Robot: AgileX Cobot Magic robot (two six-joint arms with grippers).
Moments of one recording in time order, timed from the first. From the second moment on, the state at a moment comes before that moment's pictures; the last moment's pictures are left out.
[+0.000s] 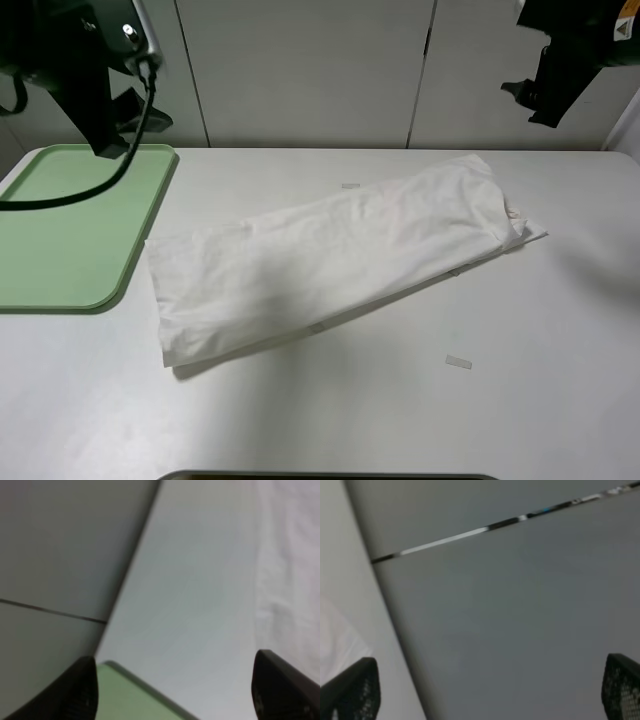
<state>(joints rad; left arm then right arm) -0.31 1.39 -0.99 -0.22 0.31 1.13 0.13 1.51 -0.97 -0.64 -0.04 -0.65</state>
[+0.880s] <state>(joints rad) -0.31 0.73 -0.99 -0.22 0.42 1.01 0.13 1.36 -0.97 -0.39 -0.08 -0.54</state>
